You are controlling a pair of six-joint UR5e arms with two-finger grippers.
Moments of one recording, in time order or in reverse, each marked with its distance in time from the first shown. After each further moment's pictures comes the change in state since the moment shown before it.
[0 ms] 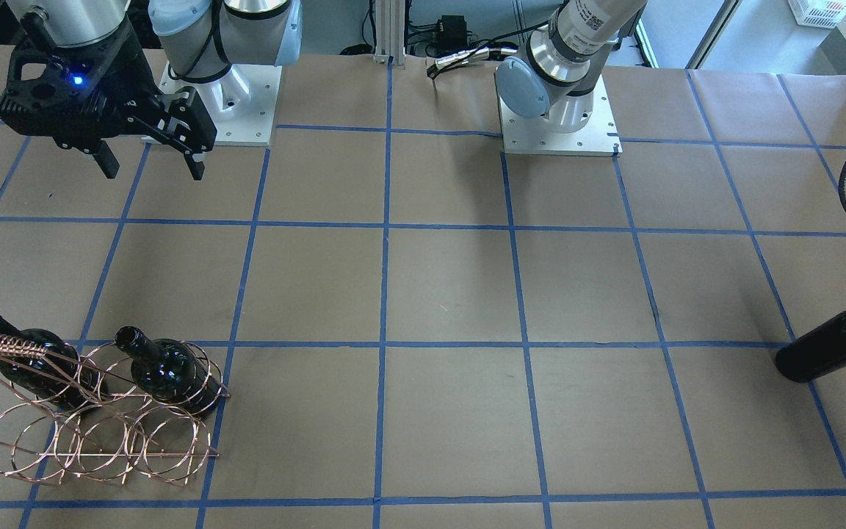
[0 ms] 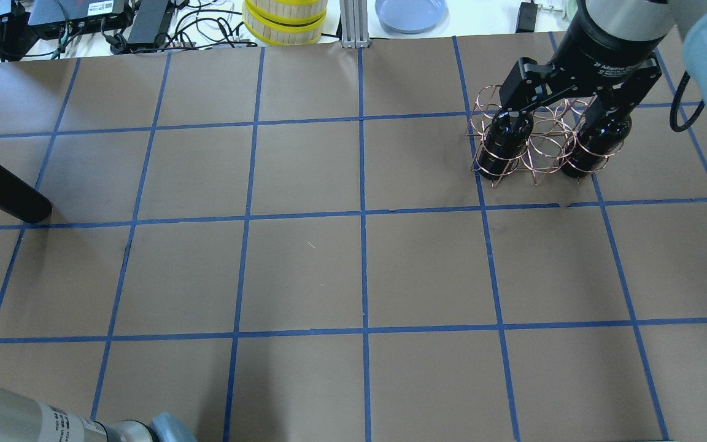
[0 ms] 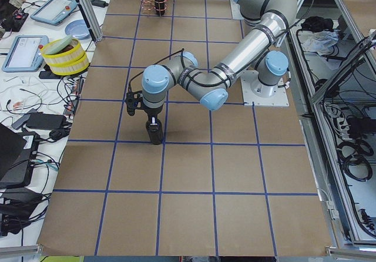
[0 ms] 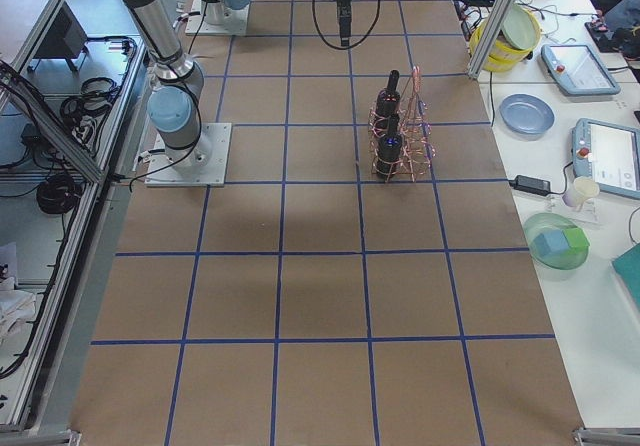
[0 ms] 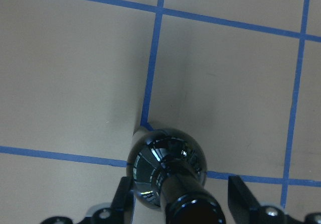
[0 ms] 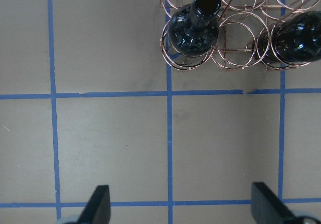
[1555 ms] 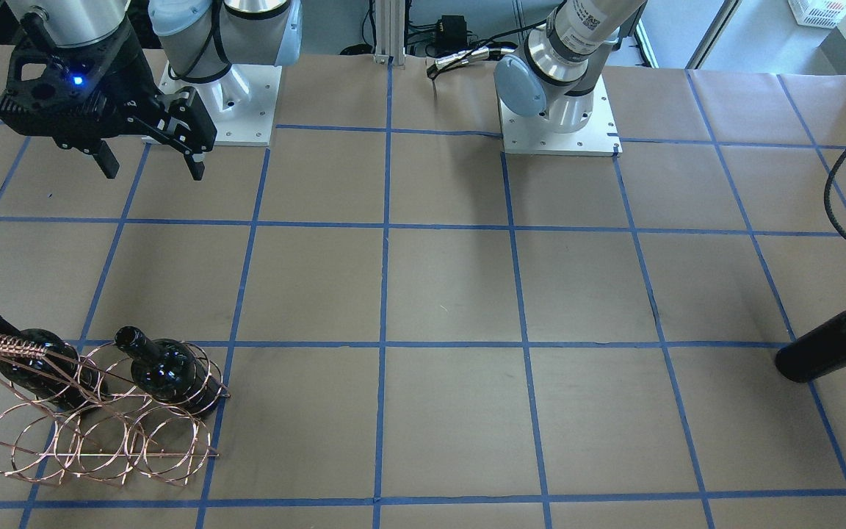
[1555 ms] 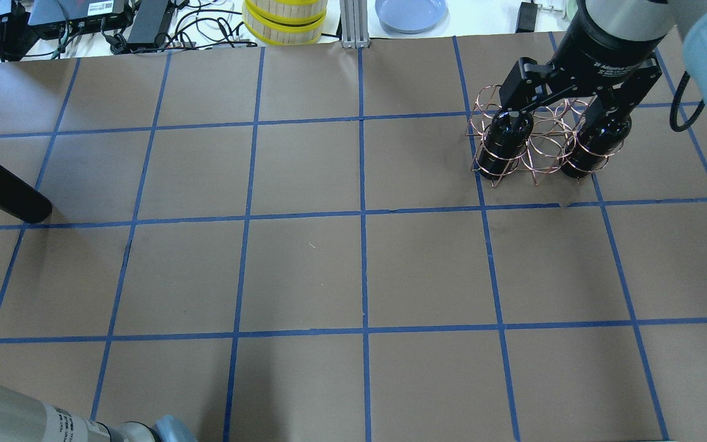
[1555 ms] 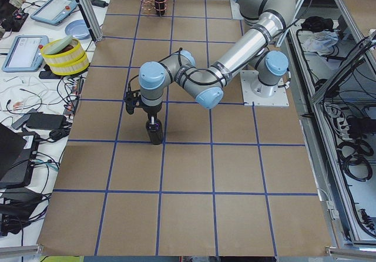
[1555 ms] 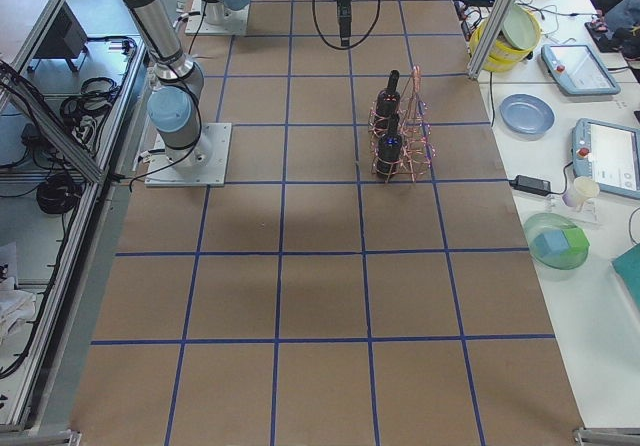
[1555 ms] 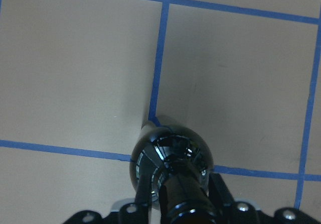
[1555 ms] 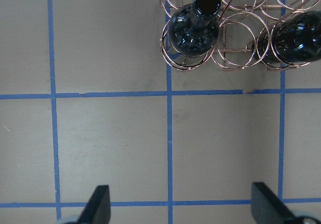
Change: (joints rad) left arm -0.030 -0.008 -0.006 0.023 0.075 -0.009; right arm 0.000 0.000 0.000 0.000 0.000 0.000
